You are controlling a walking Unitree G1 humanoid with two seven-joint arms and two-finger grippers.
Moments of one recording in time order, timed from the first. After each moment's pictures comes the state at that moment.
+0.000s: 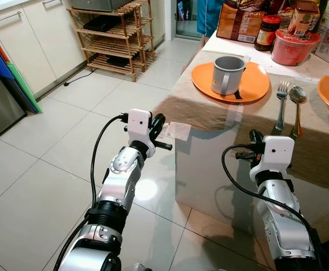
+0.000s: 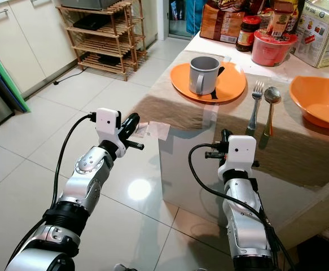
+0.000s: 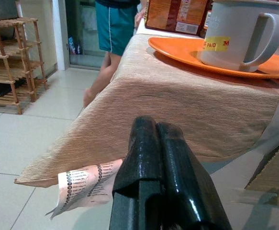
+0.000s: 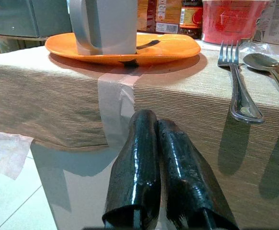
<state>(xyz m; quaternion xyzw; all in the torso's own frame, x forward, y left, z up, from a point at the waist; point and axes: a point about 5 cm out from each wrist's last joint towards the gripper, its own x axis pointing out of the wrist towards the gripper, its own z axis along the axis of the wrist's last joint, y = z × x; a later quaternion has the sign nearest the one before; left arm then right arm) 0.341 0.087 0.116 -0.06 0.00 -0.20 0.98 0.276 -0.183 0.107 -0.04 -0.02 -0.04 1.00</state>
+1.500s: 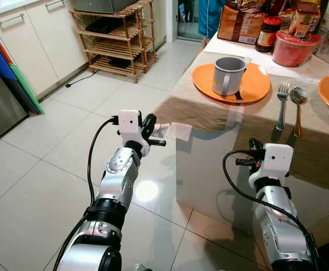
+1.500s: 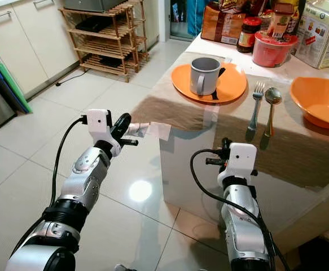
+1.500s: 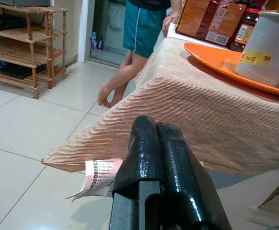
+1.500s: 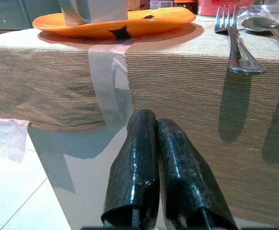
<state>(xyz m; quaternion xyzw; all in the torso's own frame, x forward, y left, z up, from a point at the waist) 0.346 0.100 0.109 -0.11 0.02 -0.15 0.98 0.271 -0.186 0.088 -0.01 0.01 -0.06 1.00</state>
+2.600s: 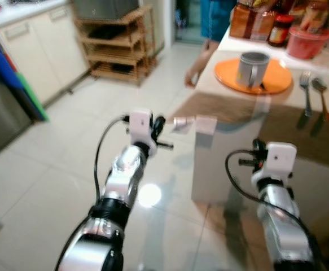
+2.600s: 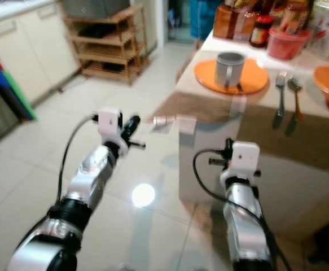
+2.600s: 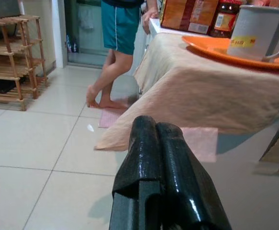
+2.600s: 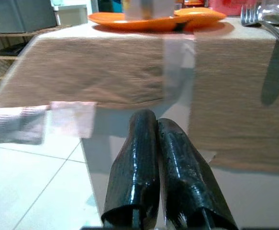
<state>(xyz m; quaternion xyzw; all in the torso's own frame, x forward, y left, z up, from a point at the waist) 0.347 0.090 0.111 -0.07 0.02 -0.18 0.98 0.272 -0.181 0.087 -0.01 0.01 -0.06 1.00</state>
